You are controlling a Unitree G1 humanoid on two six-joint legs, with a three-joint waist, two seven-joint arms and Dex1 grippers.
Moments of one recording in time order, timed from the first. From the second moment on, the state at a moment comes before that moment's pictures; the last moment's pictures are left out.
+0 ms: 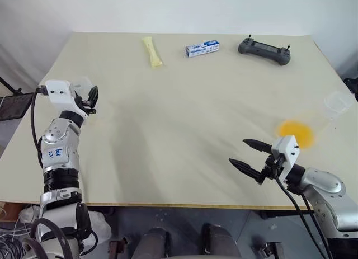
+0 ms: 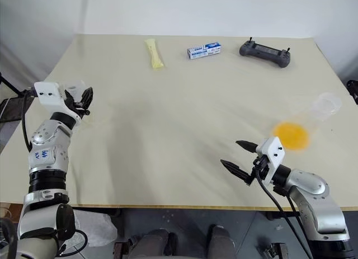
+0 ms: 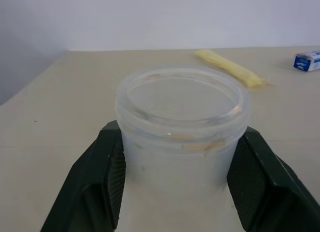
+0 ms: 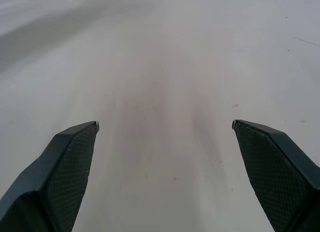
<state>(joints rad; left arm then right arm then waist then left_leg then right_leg) -0.66 0.49 0.35 0.48 -0.25 0.09 -0.26 -0.01 -0.64 -0.16 -0.25 0.50 0.27 0.85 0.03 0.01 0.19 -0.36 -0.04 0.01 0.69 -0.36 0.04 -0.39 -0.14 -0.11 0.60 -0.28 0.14</state>
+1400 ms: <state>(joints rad) -0.89 0.24 -0.08 0.51 -0.29 0.22 -0.99 0.21 -0.60 -0.30 -0.51 0.51 0.27 0.71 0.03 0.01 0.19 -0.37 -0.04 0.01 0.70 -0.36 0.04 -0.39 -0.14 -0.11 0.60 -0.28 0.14</state>
